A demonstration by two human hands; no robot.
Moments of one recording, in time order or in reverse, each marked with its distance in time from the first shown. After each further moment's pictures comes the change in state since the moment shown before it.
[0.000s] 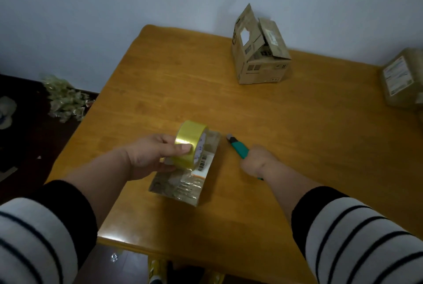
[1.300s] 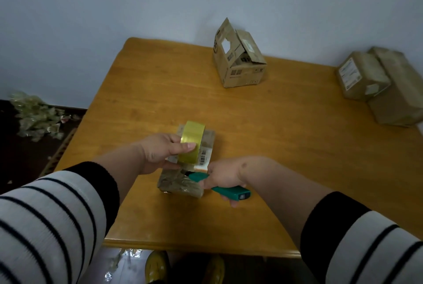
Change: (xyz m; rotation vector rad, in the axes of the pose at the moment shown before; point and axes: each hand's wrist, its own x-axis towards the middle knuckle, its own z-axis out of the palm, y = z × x) left_hand -0.002 0.004 -0.001 0.111 -0.029 -0.055; right_hand -0.115 -0.064 -0.002 0.044 -0.518 -0.187
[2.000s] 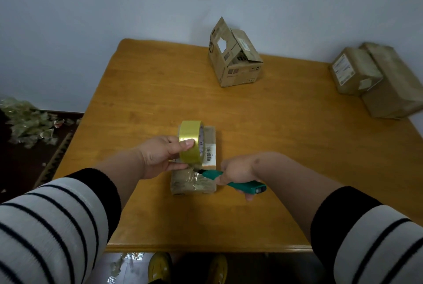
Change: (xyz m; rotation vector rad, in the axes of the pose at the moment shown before) left_hand 0.005 -0.009 -0.009 -0.228 -0.058 0.020; right_hand -0.009 0.016 -0.008 0.021 0.056 0.067
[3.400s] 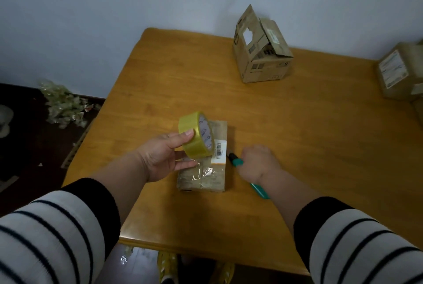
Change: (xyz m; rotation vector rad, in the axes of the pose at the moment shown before) left_hand 0.002 -0.007 -0.002 -0.296 0.105 0.026; right_hand 0.076 0.030 -0.004 -0.184 0.618 -0.041
